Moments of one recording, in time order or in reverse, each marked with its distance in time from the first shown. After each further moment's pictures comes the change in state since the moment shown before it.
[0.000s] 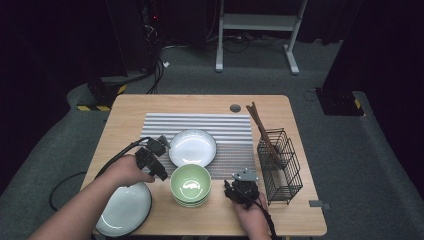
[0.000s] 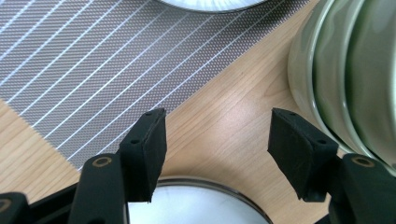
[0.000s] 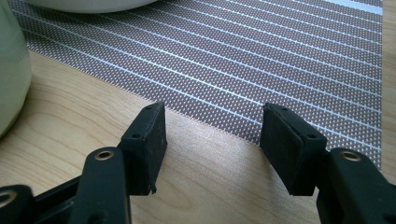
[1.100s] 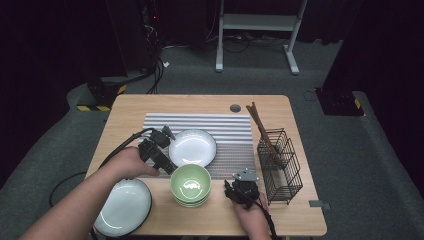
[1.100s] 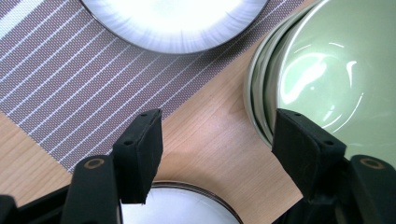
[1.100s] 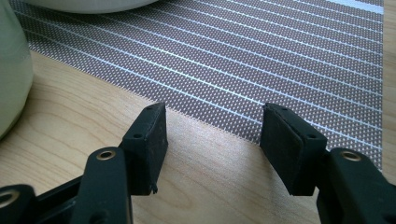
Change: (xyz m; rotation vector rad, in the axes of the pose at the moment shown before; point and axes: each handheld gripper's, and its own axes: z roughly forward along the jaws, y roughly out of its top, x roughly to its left) left arm -0.014 0.017 -0.033 -0.049 -0.043 0.017; right arm -0.001 0.000 0.000 -0.002 0.006 0.002
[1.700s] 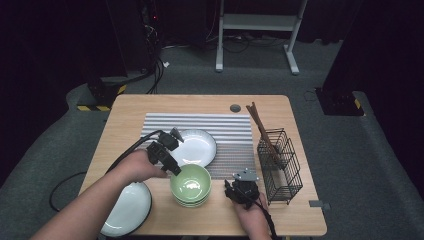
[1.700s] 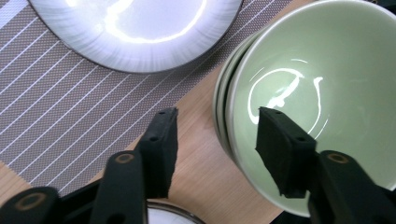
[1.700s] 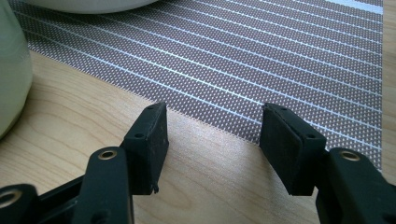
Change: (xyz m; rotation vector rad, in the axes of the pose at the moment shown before) left arm -0.022 0.009 0.008 -0.026 -0.025 0.014; right arm 0.000 0.000 0.000 0.000 -0.001 0.001
